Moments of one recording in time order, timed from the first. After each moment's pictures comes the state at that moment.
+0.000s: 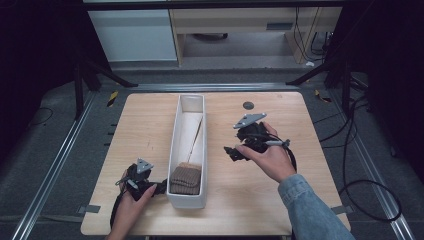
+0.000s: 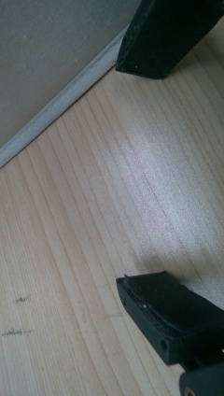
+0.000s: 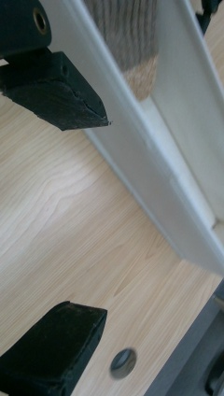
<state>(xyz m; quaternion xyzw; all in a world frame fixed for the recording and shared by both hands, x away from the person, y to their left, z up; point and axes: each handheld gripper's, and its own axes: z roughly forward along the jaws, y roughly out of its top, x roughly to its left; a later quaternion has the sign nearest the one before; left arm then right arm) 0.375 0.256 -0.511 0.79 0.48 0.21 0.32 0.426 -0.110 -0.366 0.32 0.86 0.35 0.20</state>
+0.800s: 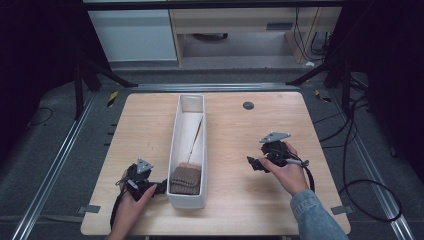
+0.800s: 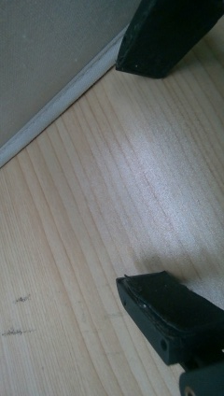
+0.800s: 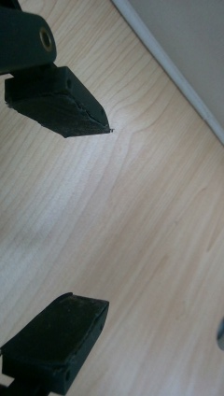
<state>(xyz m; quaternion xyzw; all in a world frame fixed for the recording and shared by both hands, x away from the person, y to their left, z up) 0.375 0.256 -0.511 0.79 0.48 0.21 0.32 0.425 -0.177 -0.452 0.42 0.82 0.34 0.20</state>
